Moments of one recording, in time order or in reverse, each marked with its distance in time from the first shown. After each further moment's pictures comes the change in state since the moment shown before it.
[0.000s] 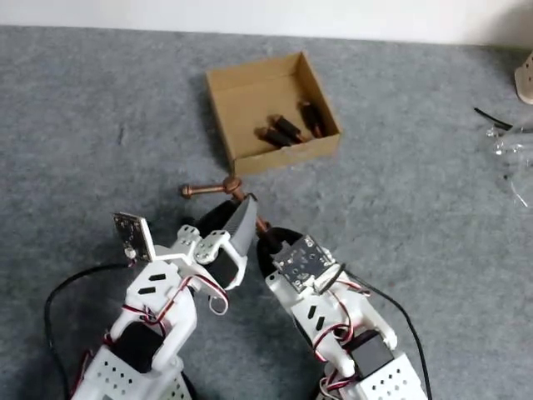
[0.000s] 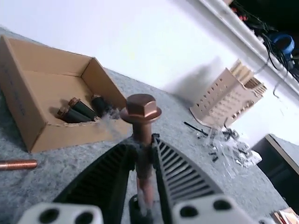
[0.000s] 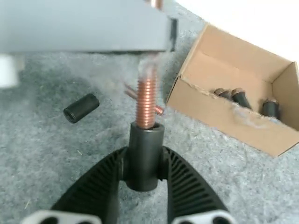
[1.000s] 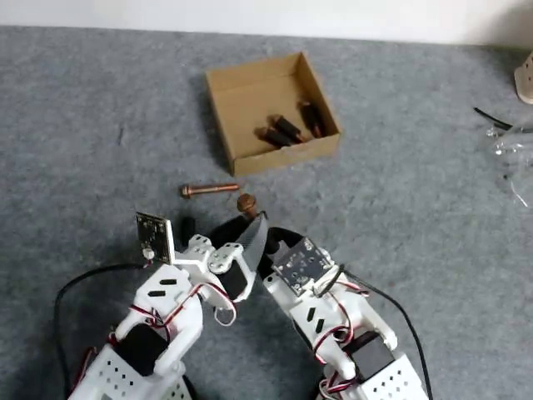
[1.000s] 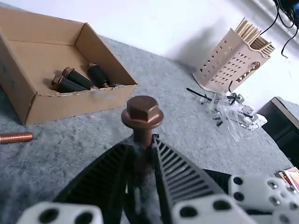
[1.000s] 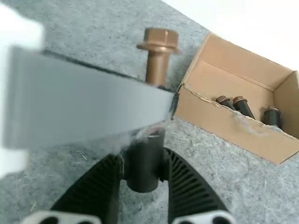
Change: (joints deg) left arm 6.9 0.3 0.2 5.0 -2.4; right arm -2.5 -0.4 -1.0 1.0 -0.2
